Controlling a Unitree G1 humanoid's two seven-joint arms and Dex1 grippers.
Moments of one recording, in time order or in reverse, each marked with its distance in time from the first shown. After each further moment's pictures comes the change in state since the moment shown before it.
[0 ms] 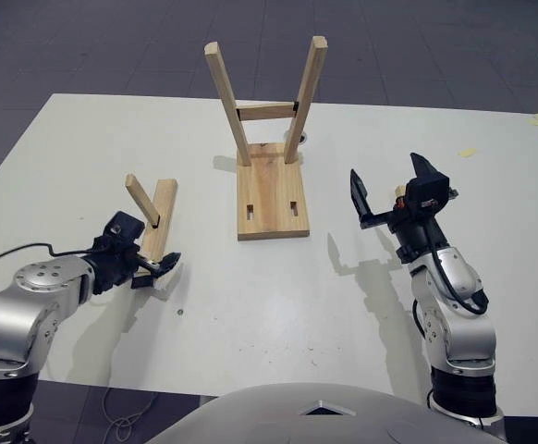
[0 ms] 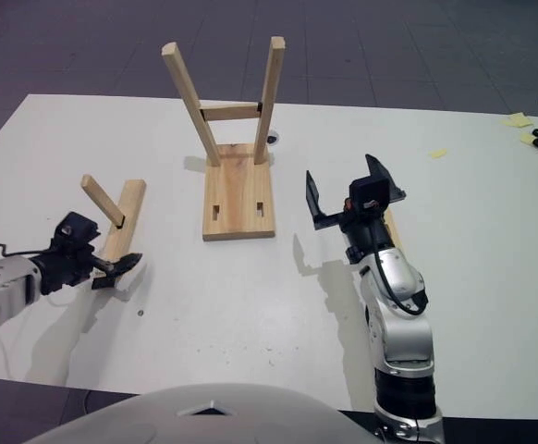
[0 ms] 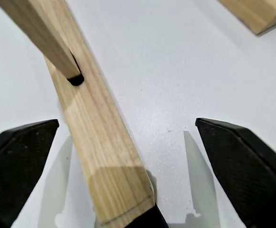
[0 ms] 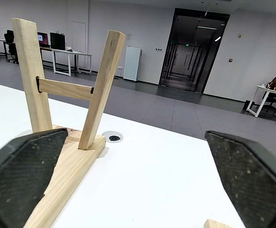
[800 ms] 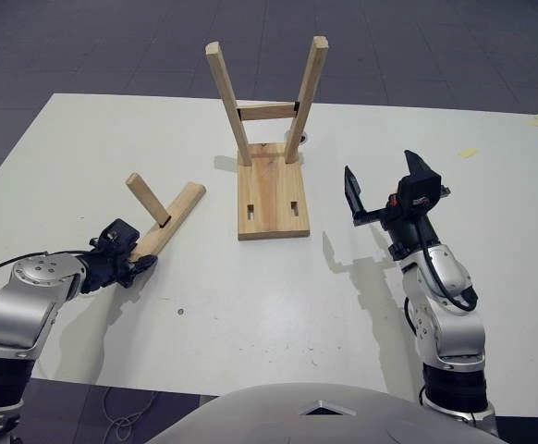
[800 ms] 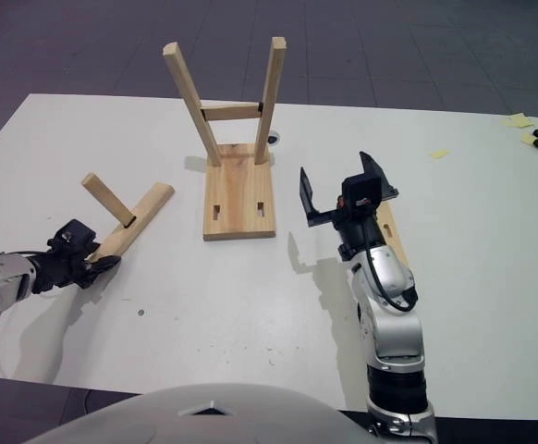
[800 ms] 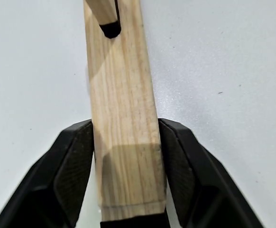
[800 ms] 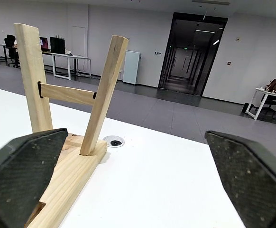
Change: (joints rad) left arm -0.057 0.112 -0.107 0.191 0.184 -0.206 -0.203; right arm -0.025 0.014 0.019 0.032 -0.022 -0.029 -0.014
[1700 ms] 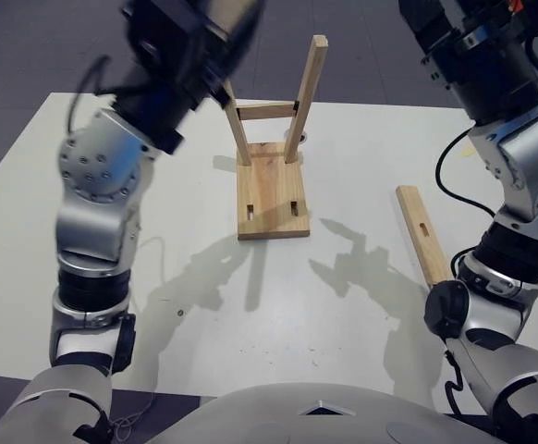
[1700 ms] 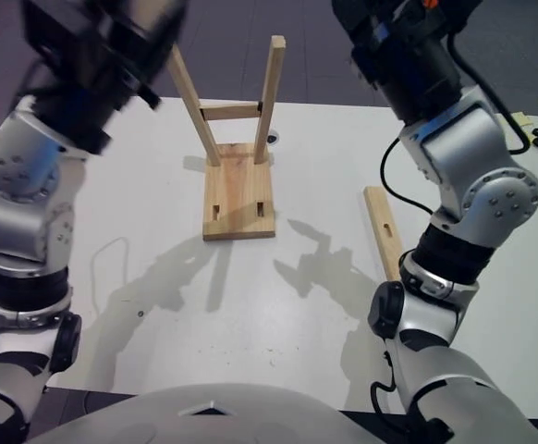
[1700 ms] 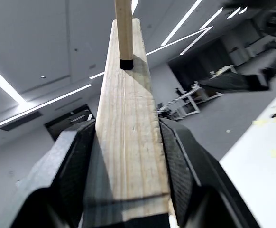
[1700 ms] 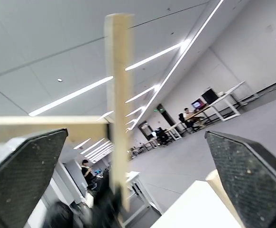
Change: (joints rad) left arm -0.617 -0.475 -0.144 -0.172 0.079 -0.586 0.259; right arm -0.790 -0.155 -0.432 0.335 1.616 0.613 -0.219
